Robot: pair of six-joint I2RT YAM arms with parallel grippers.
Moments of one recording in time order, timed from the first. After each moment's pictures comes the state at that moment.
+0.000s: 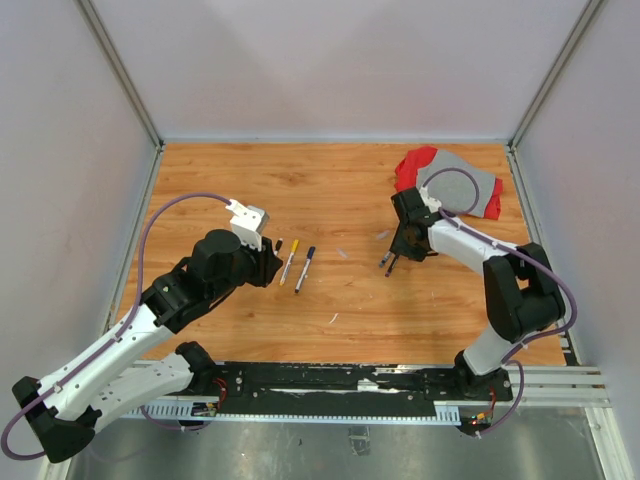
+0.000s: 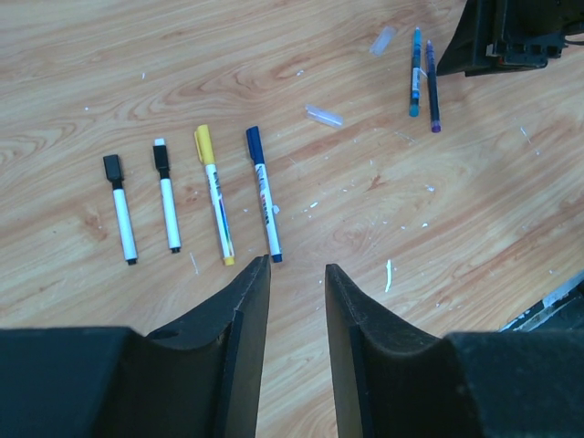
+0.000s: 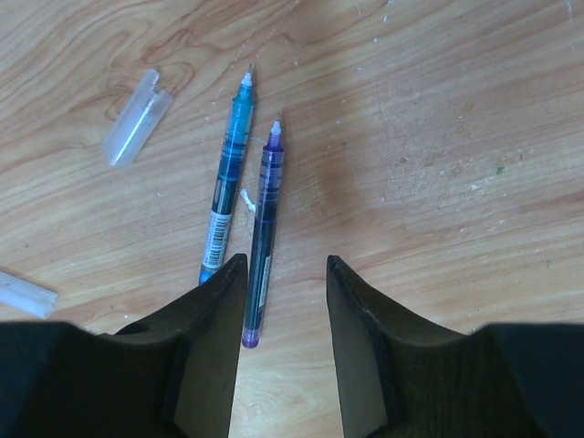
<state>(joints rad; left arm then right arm) -0.75 0.77 0.80 -0.50 -0.16 -0.29 0.40 1.62 1.01 -0.51 0.26 0.72</state>
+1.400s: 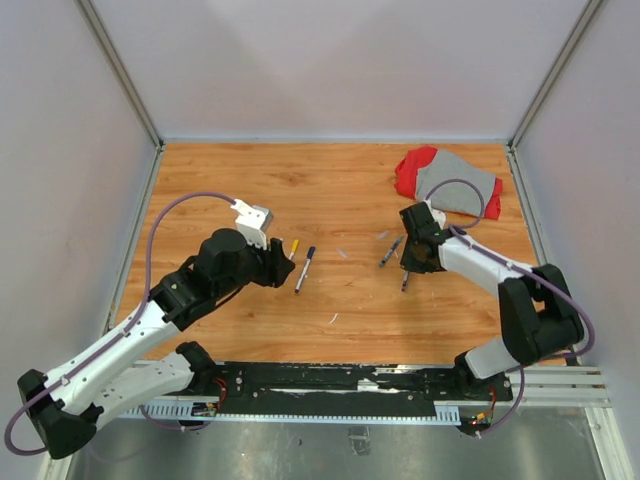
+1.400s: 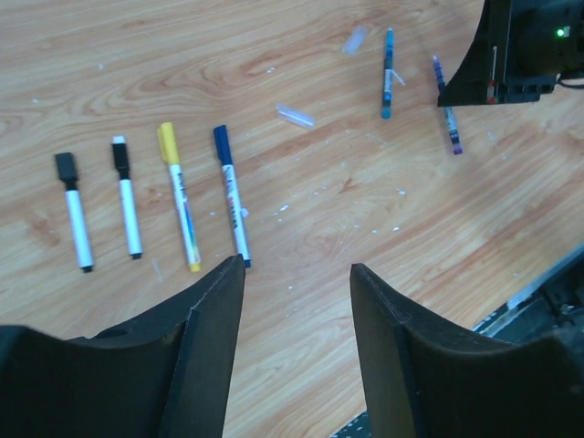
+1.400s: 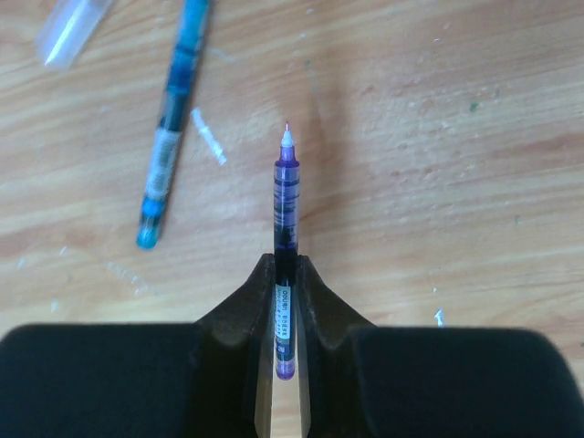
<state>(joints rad) -0.75 0.80 0.79 -0.45 -0.12 -0.34 0.40 1.54 0.87 -0.50 0.24 0.66</state>
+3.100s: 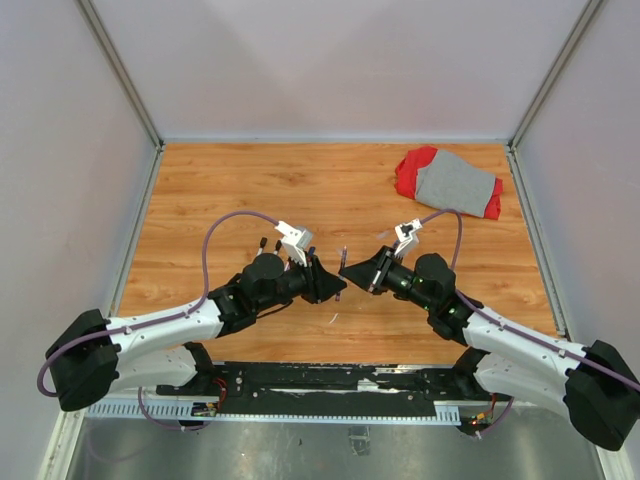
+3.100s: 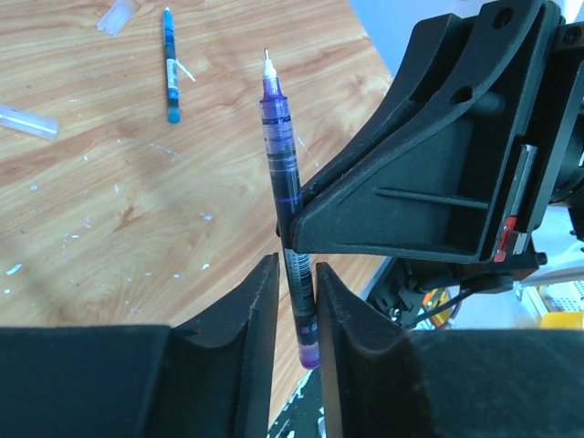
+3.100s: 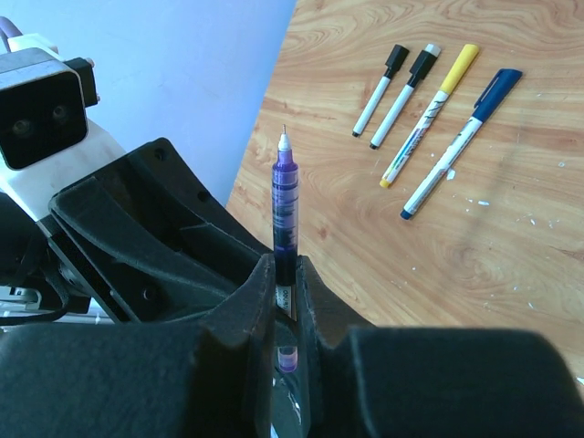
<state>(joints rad) -0.96 1.09 0.50 0.36 0.03 -0.70 0.78 0.95 0.37 0.45 -0.18 0.97</state>
